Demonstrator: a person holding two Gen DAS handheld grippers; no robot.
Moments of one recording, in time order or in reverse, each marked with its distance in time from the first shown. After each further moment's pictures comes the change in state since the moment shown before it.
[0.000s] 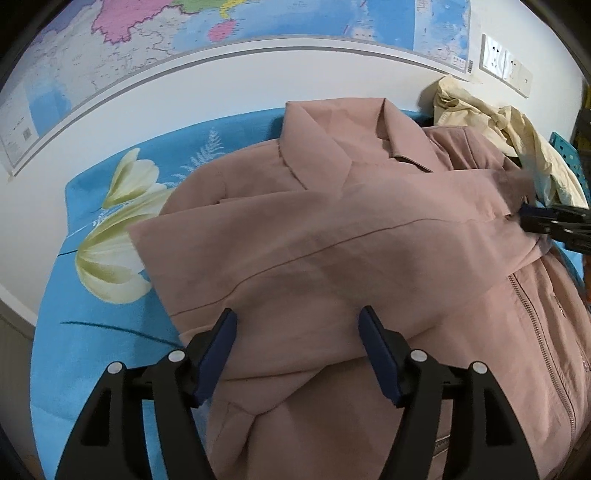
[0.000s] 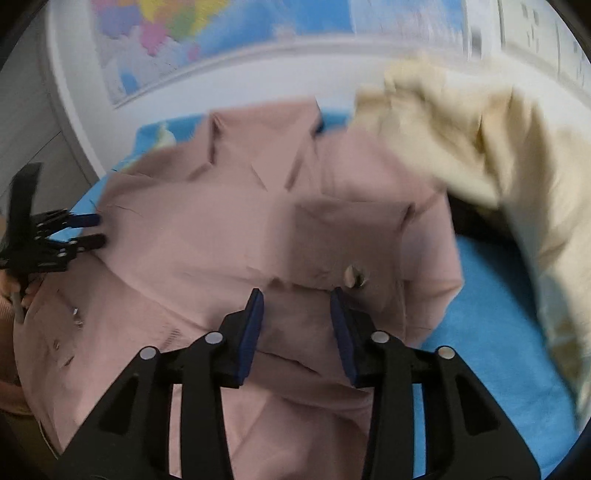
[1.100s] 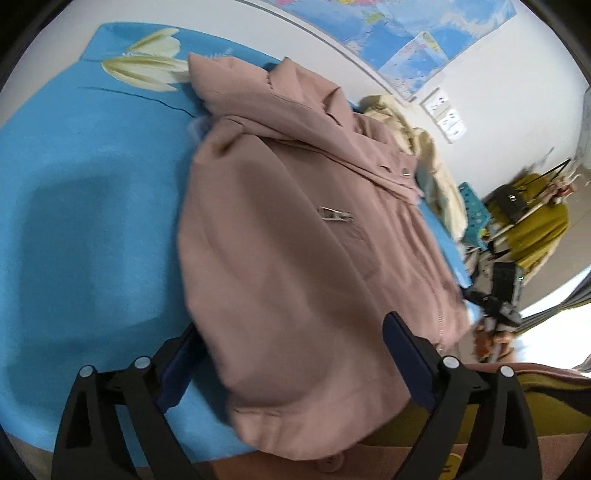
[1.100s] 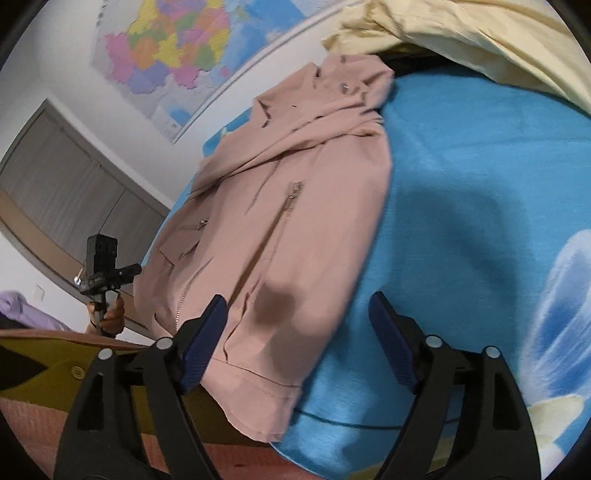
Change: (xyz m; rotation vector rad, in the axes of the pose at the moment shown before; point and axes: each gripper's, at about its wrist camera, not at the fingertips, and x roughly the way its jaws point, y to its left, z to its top) left arm -0.103 0.032 -0.163 -0.343 0.080 -0.543; right arm -0.137 0.010 -0.189 0.271 -0.028 0.384
